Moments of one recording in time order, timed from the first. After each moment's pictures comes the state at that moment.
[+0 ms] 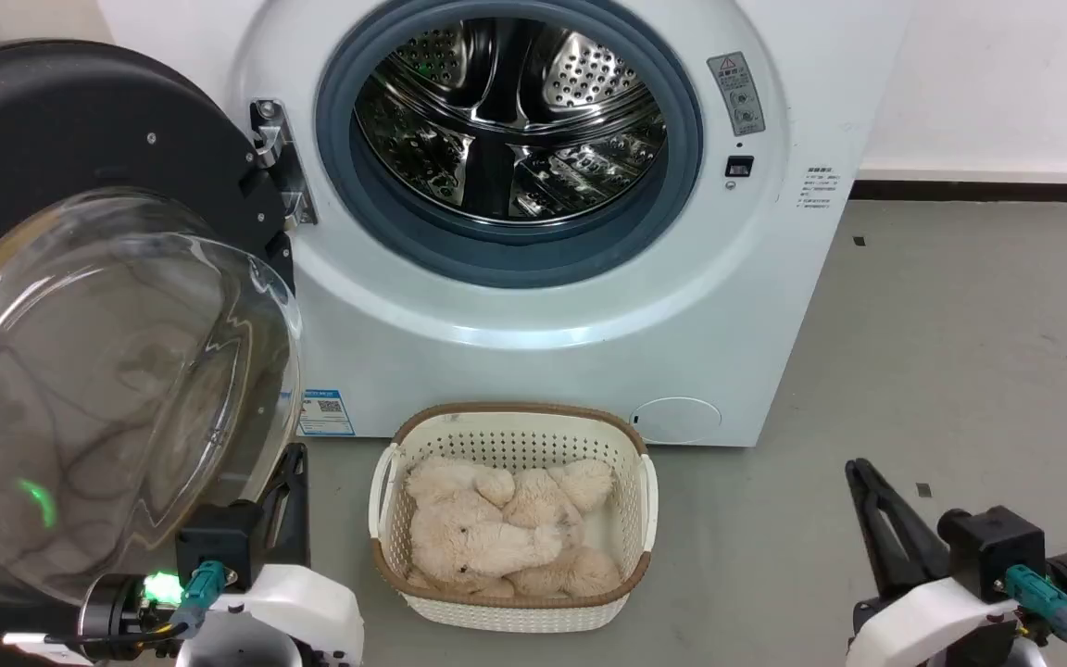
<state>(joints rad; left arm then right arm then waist) -0.01 0.05 0.00 0.00 0.00 0.00 0.00 0.01 -0.05 0.00 0.00 0.01 0.13 0.00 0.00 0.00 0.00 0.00</state>
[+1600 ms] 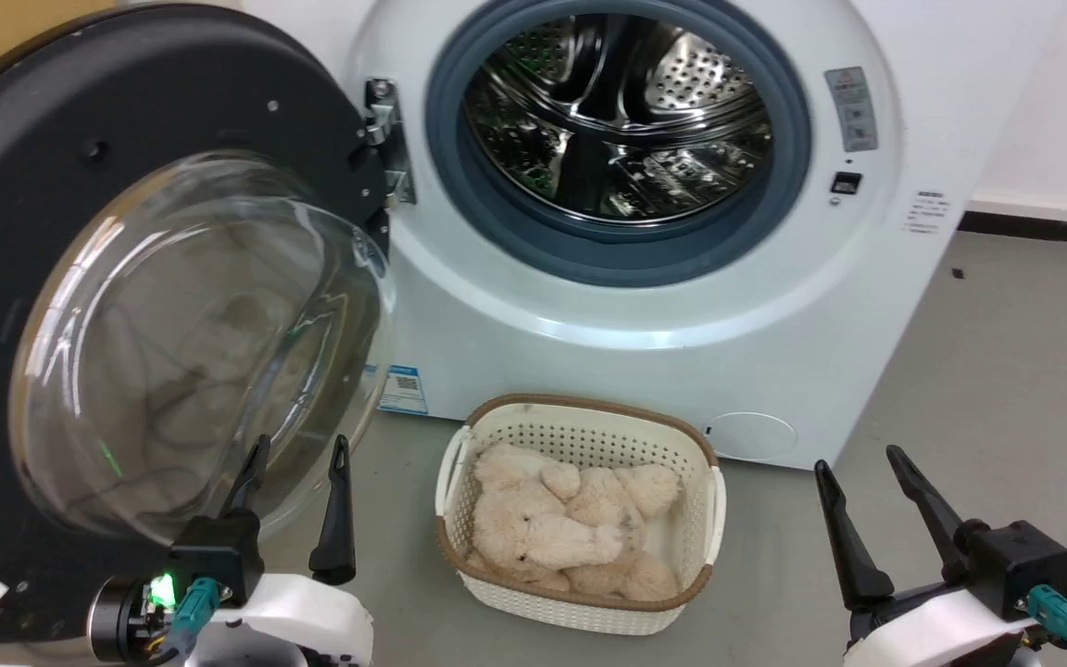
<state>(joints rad) -0.01 0.05 -0.03 0.00 -0.06 0.02 -0.08 0.03 -0.05 0.01 -0.01 0.08 0.13 -0.08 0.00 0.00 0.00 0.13</state>
